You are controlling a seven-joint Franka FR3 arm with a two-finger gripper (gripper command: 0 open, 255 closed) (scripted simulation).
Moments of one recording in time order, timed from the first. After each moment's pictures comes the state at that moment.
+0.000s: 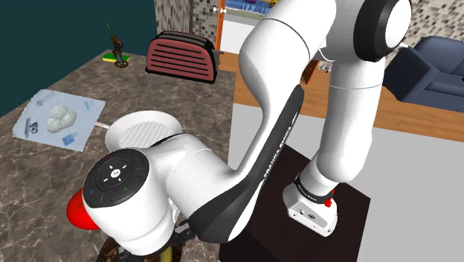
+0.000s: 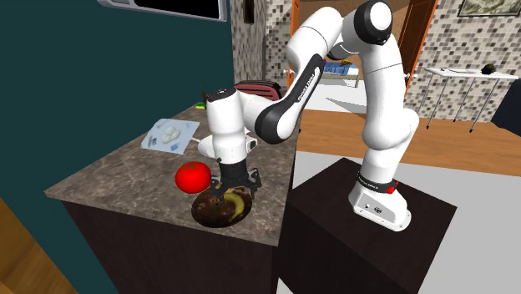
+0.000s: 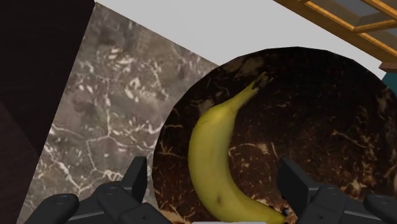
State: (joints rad) arm -0.02 0.43 1.22 -2.17 -0.51 2.20 2.00
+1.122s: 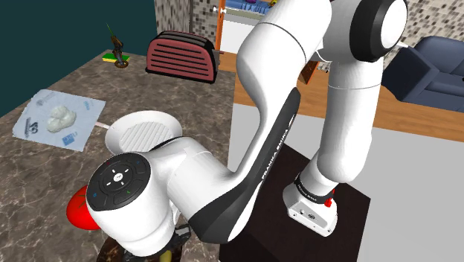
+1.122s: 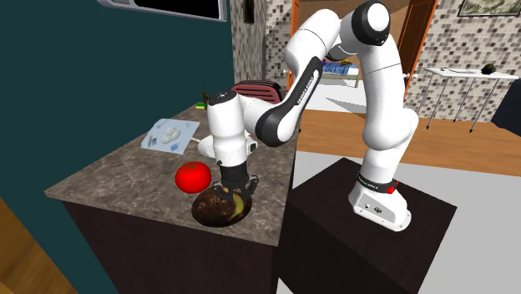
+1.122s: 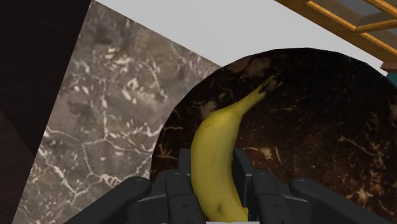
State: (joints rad) arm 0.00 0.44 1.19 -2.18 -0.53 2.21 2.01
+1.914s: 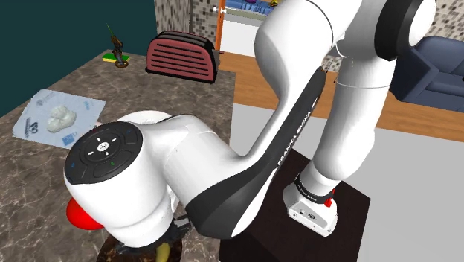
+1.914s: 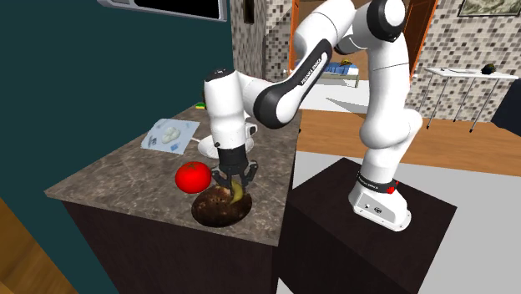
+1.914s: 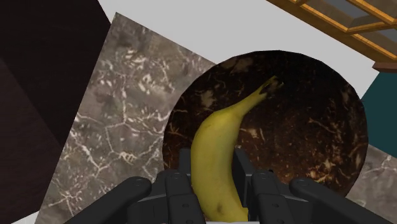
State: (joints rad) arm -0.13 0.36 1.35 -2.14 -0.41 2.12 1.94
